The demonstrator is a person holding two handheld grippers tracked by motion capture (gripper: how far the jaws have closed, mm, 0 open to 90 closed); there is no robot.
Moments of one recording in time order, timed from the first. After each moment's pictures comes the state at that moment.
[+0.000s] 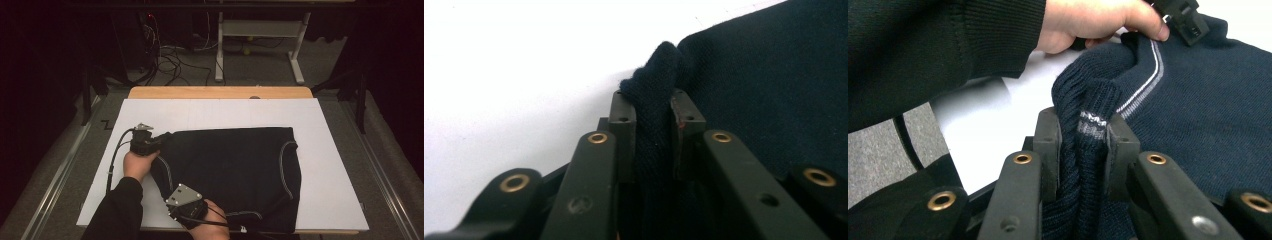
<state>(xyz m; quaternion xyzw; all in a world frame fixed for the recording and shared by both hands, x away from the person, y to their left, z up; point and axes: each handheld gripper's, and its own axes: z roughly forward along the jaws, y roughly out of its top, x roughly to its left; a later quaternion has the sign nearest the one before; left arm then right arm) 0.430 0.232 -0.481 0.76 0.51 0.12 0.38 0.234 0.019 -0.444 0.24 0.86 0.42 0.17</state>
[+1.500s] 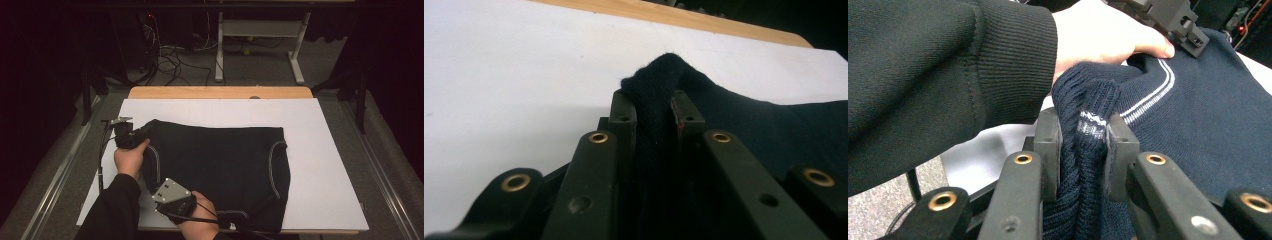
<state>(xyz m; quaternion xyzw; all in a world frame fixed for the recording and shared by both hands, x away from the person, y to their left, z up) 0.422 0.268 -0.452 0.66 0.58 0.13 0.47 0.235 0.044 -0.418 0.21 0.84 0.46 0.19</state>
